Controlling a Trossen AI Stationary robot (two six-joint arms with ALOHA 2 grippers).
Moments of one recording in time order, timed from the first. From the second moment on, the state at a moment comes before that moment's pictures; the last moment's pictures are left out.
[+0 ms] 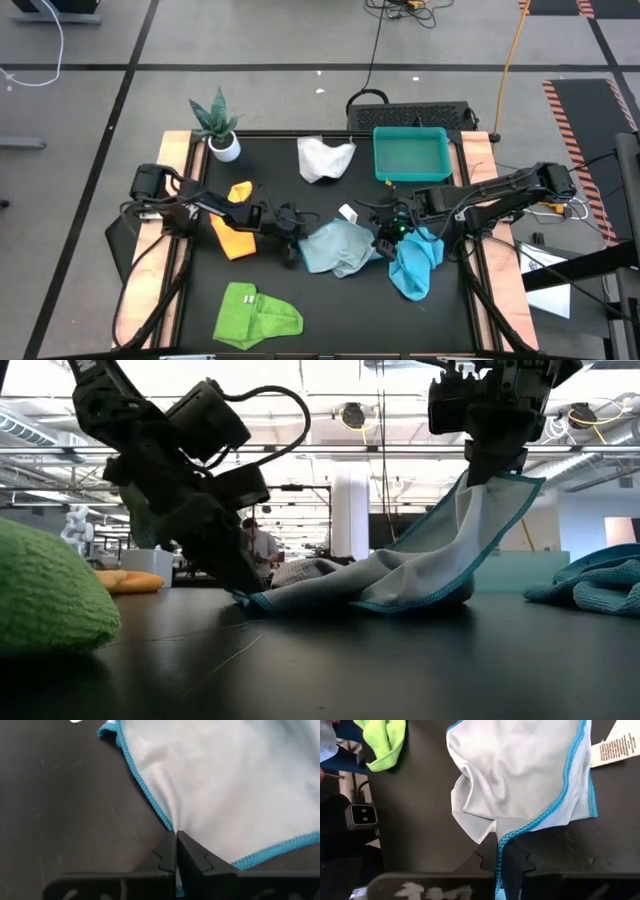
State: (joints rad) left arm -0.07 1.71 0.64 0.20 0.00 -0.11; right arm 0.10 1.29 0.82 -0.50 -0.23 0.62
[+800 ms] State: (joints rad) left arm 0.27 1.06 1.11 -0.56 -0.17 0.37; right arm -0.17 1.25 1.12 -0.65 0.06 -0.31
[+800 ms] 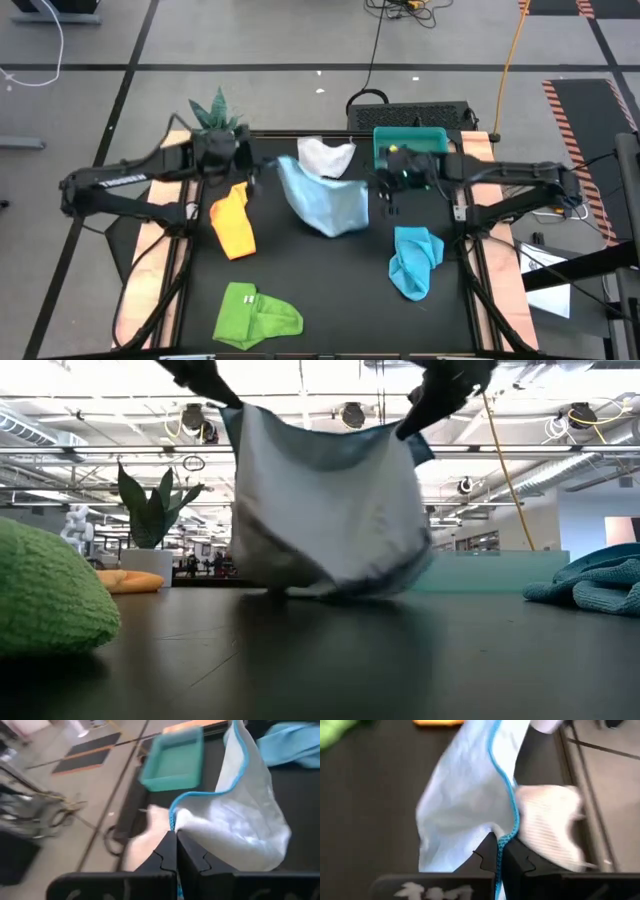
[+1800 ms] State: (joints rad) left arm -0.25 1.16 0.99 -0.79 0.08 -0.18; right arm 0.27 1.47 0.99 -0.48 -0.31 0.40
